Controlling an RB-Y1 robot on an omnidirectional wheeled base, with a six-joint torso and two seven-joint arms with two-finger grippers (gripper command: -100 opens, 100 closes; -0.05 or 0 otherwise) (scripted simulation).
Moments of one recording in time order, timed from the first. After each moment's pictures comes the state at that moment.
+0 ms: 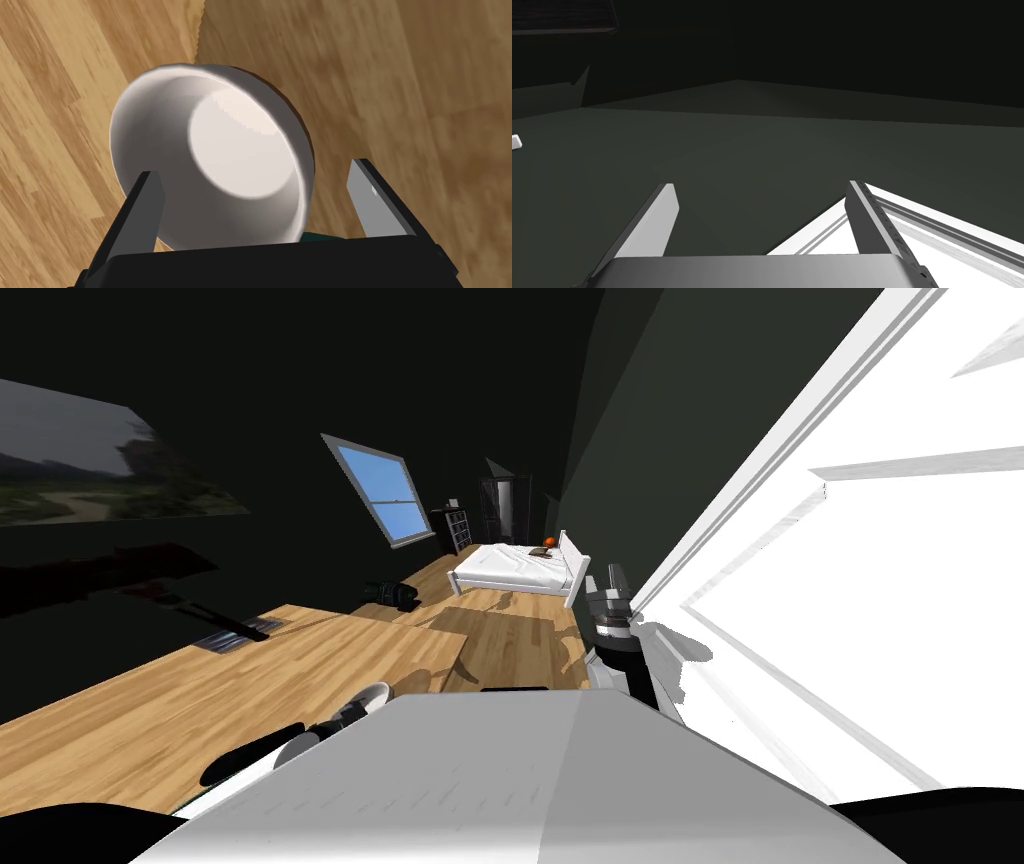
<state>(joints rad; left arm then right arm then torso) 0.67 0.27 0.54 -1.87 0.63 0.96 0.30 0.50 -0.02 0.02 -2.26 0.11 -0.49 -0.15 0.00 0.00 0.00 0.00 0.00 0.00</state>
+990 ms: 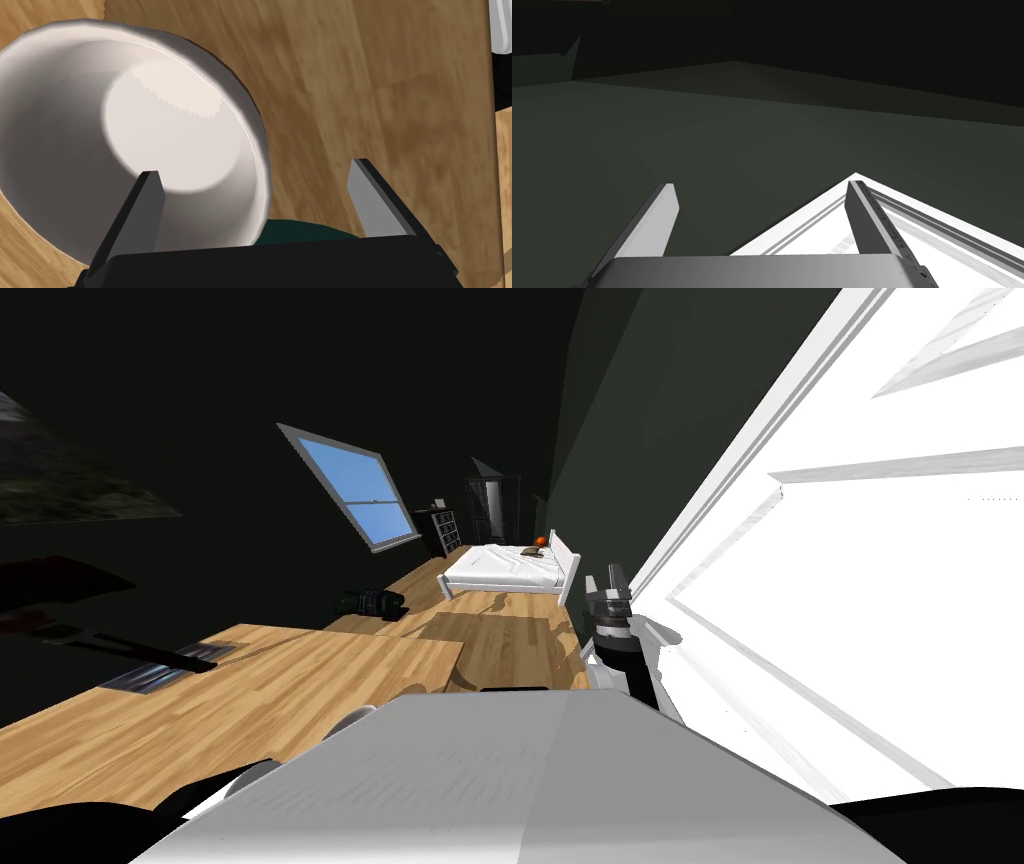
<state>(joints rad) 0.70 0.26 0.63 -1.81 0.72 1.21 0.33 0.50 -0.02 0.02 -2.26 0.11 -0.49 -0.15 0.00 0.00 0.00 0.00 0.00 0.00</state>
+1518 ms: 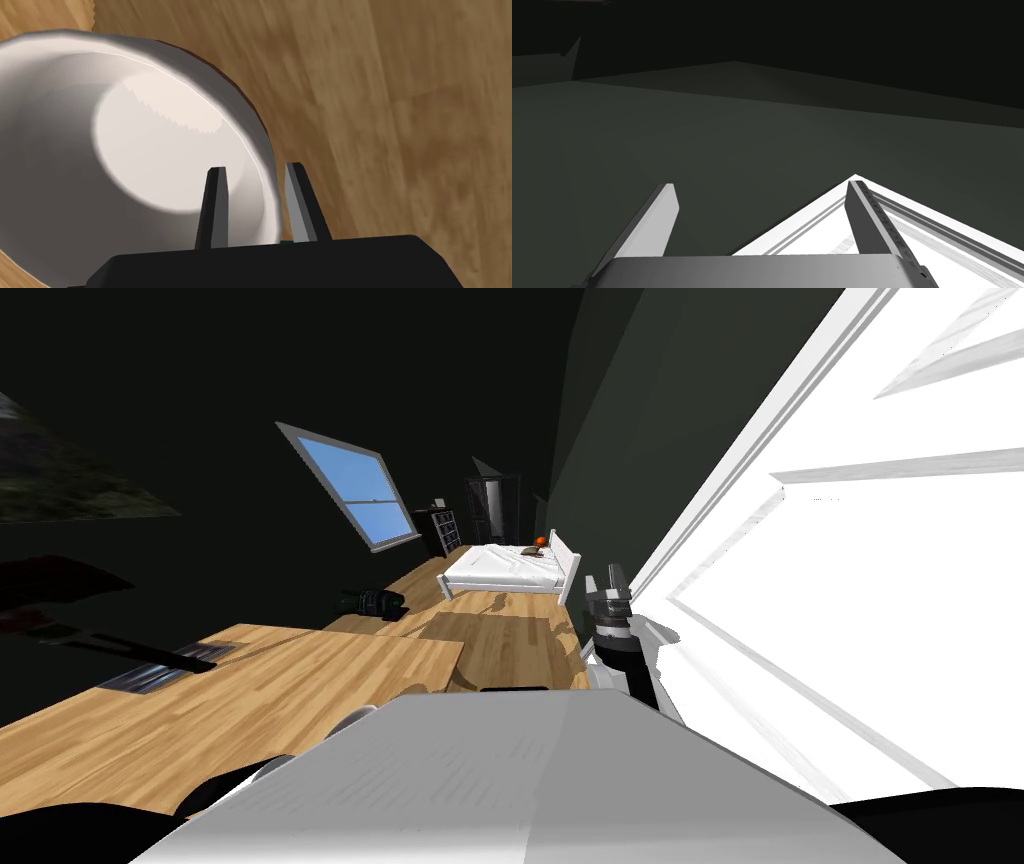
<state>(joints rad) 0.67 0.26 0.60 -1.74 0.70 1.15 0.32 0.50 -0.02 0.02 -2.26 0.11 -0.49 -0.15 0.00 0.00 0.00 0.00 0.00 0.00</state>
